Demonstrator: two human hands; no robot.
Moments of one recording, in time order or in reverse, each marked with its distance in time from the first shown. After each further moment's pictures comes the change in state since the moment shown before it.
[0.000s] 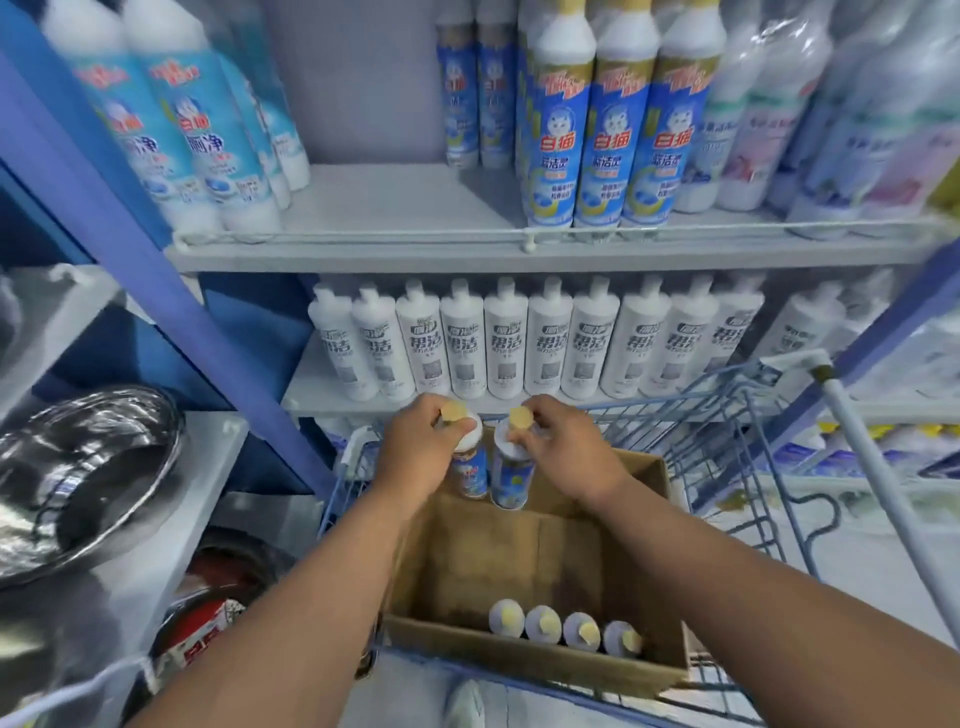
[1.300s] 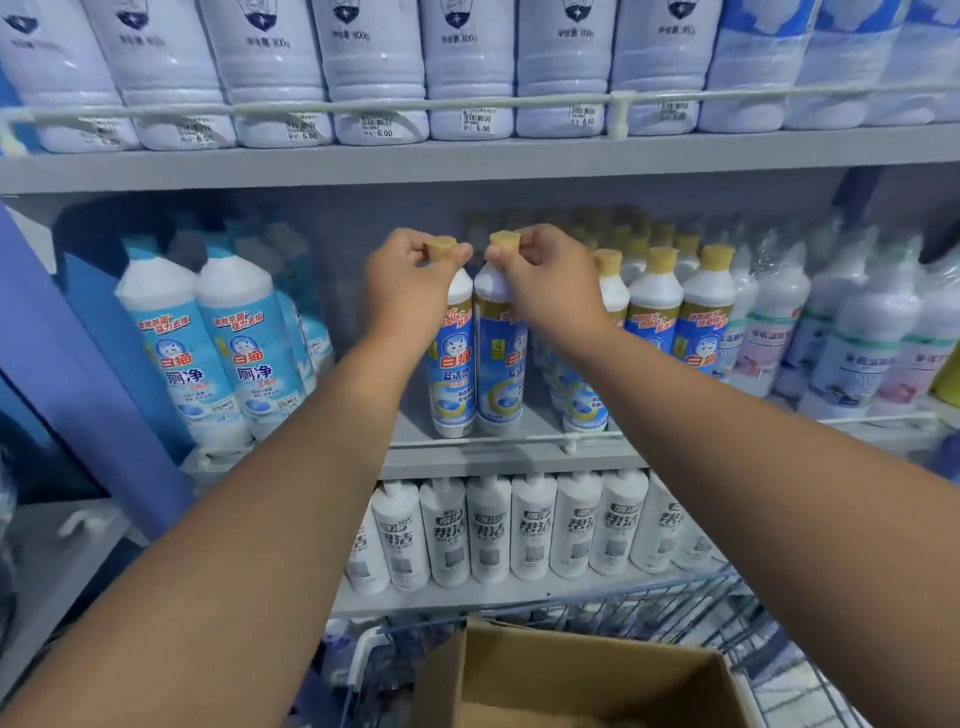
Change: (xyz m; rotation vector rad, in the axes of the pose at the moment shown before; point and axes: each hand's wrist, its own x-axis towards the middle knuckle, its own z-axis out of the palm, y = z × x) left_hand 0.209 0.258 -0.158 -0.311 0.308 0.415; right_hand 0.229 -0.259 -0.134 0.217 0.606 -0.235
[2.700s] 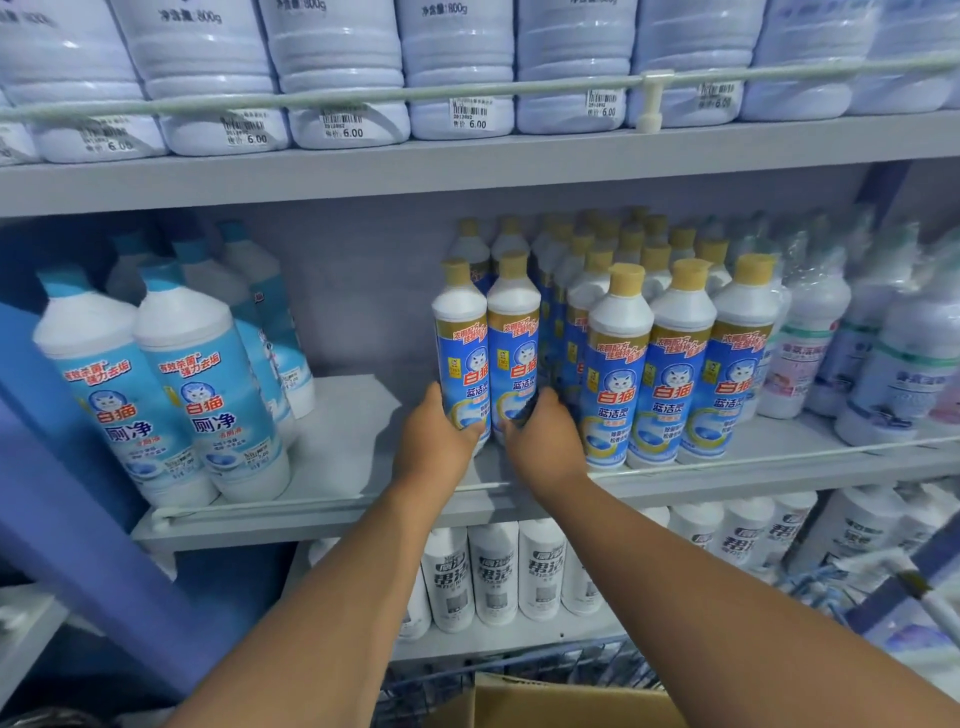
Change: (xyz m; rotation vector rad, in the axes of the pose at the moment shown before) left_hand -0.030 -0.131 0.047 0.324 -0.291 -0.114; right_hand -0.041 0.150 0.071 -0.321 -0.048 0.307
